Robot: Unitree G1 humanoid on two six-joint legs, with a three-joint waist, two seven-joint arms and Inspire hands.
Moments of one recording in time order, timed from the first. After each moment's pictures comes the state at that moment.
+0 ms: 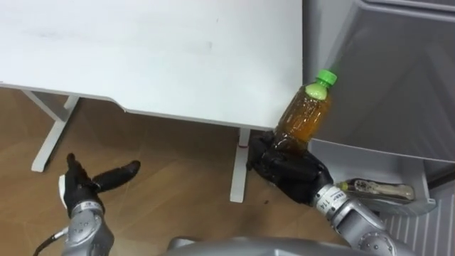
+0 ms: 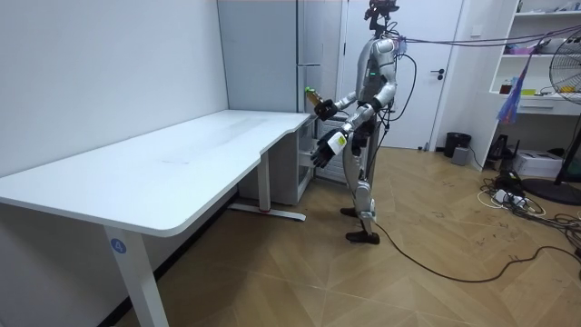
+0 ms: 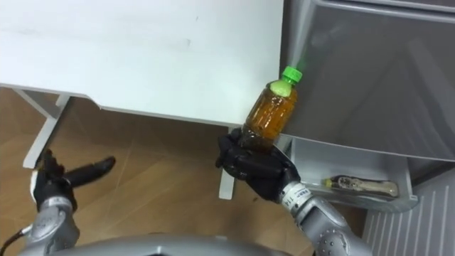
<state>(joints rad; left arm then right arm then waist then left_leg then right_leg) 0.31 0.23 0.09 0.48 -0.42 -0.02 0.32 0.29 -0.27 0.22 0.27 0.85 0.15 0.58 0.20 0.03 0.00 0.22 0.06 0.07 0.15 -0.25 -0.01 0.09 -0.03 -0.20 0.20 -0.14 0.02</state>
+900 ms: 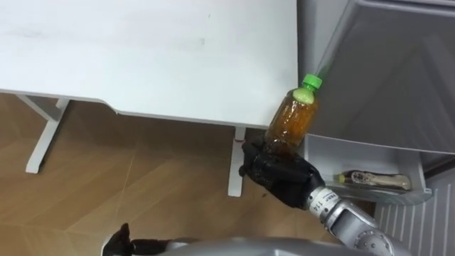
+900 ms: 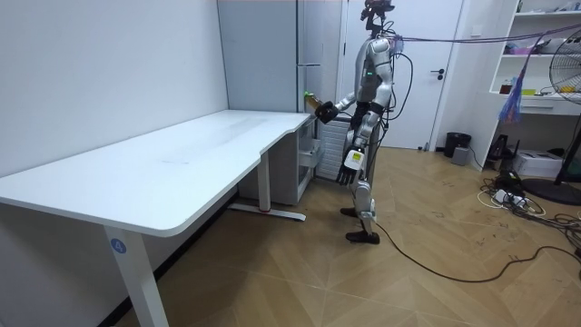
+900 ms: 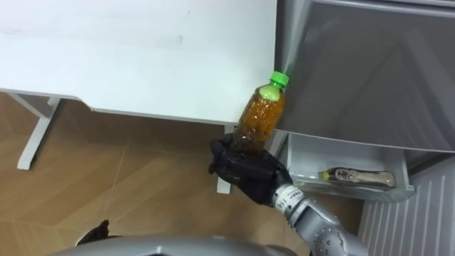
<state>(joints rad) 0.28 0.22 -0.05 0.86 -0.18 0.08 0.06 0.26 -0.30 0.30 0.28 0.94 0.20 0.52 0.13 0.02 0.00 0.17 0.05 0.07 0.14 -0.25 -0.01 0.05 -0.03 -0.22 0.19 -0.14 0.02</state>
